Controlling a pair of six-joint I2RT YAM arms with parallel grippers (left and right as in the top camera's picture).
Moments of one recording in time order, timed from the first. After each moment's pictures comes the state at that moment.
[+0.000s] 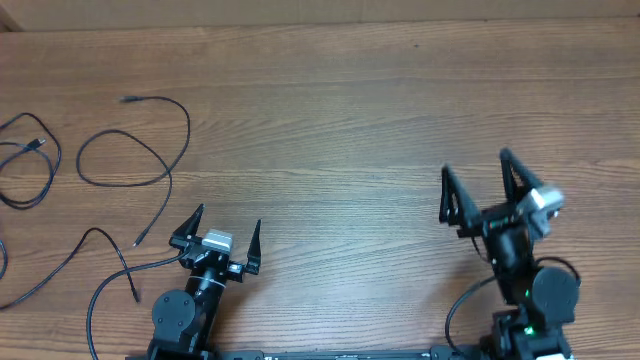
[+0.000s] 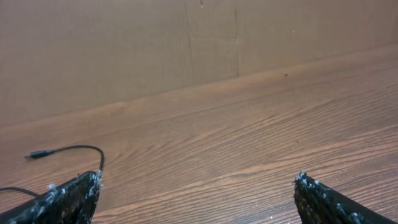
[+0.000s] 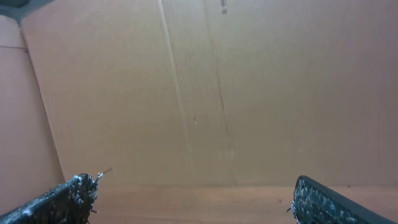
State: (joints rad) left arm -0.18 0.01 0.01 -0.07 0.06 0.11; right arm 0.15 0.50 0.15 0.62 -0.14 0.26
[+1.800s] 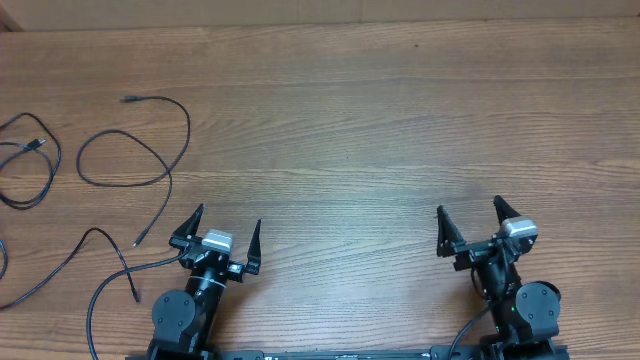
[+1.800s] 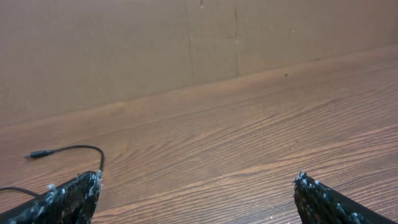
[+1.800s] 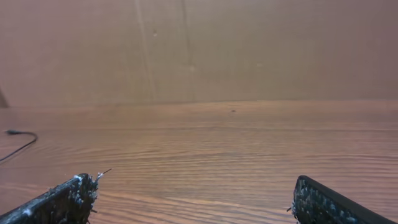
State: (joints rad) left arm -0.18 0.01 0.01 -0.07 0.06 0.11; right arm 0.14 0.01 0.02 -0.03 -0.05 0.12
